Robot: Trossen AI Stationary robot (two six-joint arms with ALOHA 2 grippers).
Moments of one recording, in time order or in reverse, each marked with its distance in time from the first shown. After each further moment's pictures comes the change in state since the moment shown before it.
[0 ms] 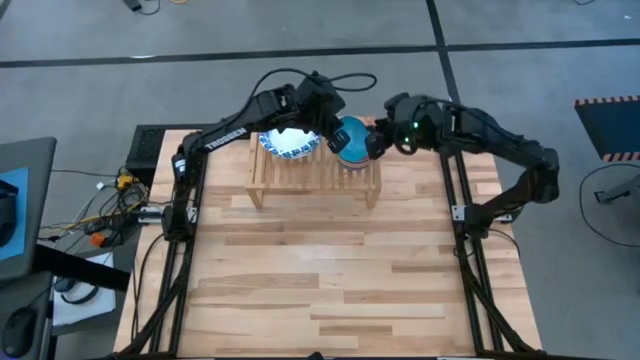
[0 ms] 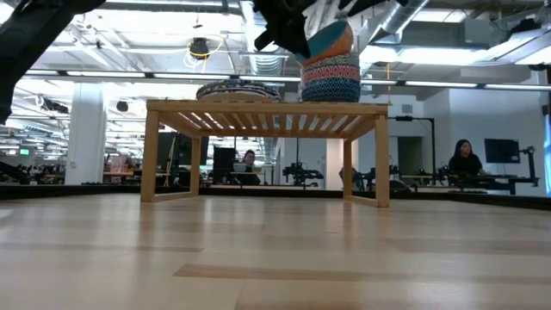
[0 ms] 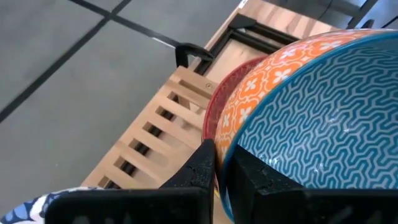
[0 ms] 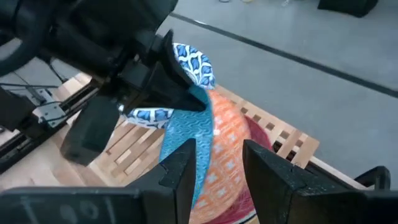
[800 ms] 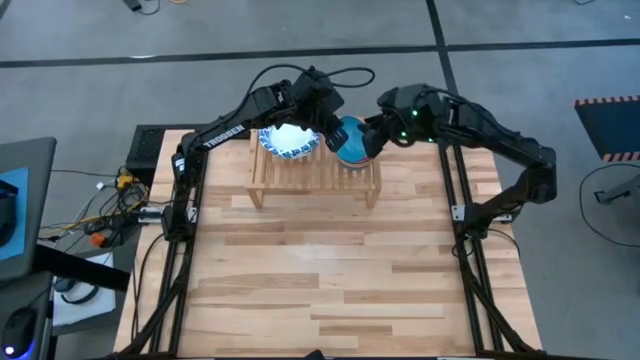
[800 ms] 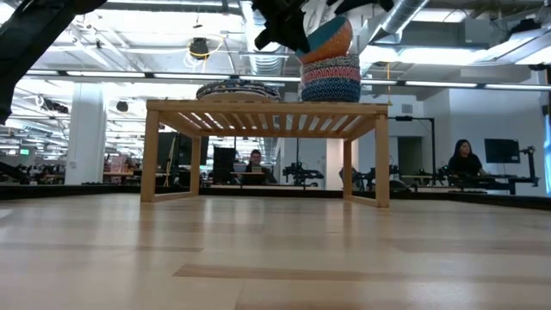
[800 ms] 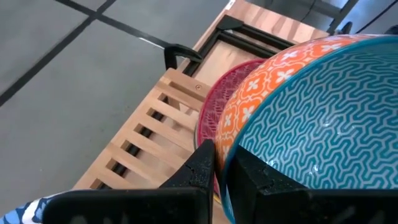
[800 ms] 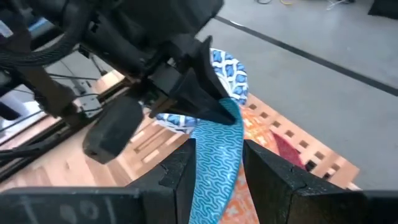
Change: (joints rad) left arm 0.021 0.002 0.029 -0.021 0.071 0.003; right arm -0.079 0.019 0.001 0.094 -0.207 -0.114
